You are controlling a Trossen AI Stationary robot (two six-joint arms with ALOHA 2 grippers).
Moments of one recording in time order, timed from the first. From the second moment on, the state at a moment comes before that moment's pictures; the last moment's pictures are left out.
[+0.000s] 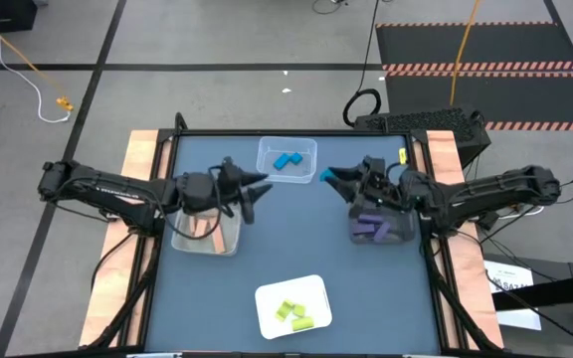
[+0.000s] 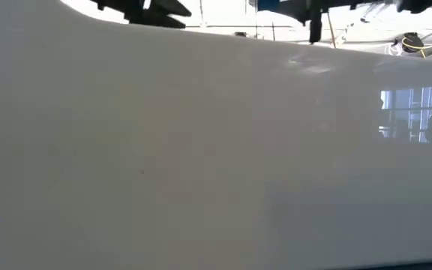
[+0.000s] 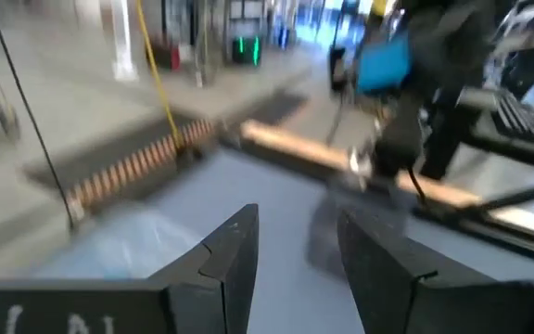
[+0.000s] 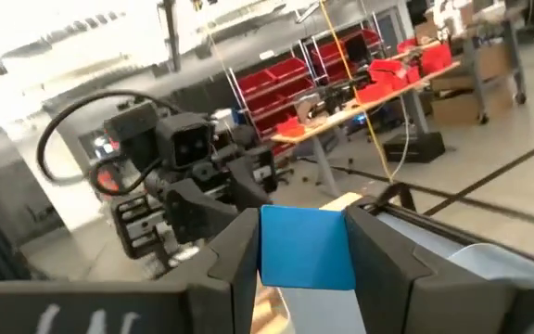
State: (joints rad) left arm -0.07 1.17 0.79 0.22 -0.43 -0.23; right arm 0.06 1.02 0.60 0.54 0.39 0.37
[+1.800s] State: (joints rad) left arm 0.03 1.44 0.85 0.55 -0.32 0.25; right arm -0.16 1.53 0.78 0.88 -0.10 1.14
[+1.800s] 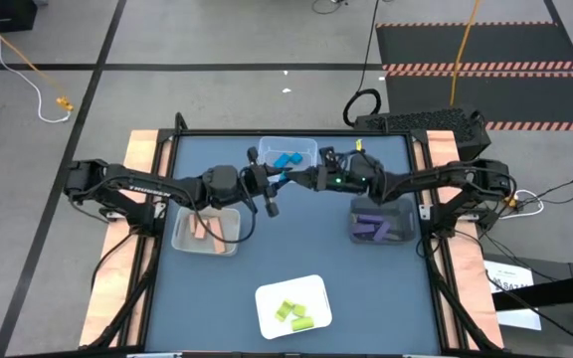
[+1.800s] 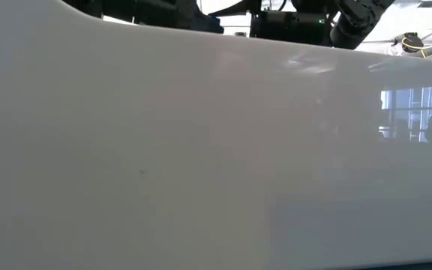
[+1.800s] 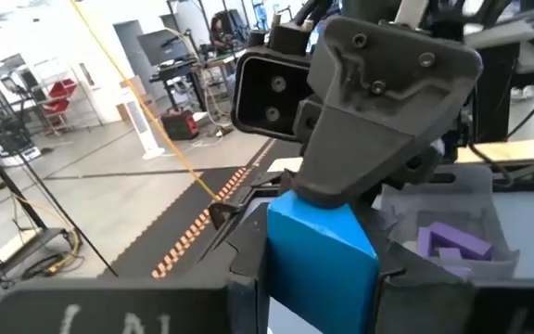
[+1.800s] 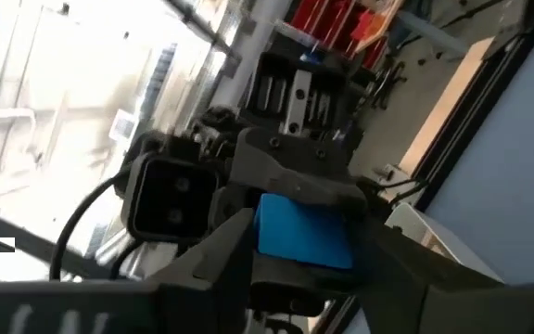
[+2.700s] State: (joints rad) left arm 0.24 1.42 0.86 0.60 -0.27 0.05; right arm -0.34 1.15 0.53 0.79 -0.40 0.73
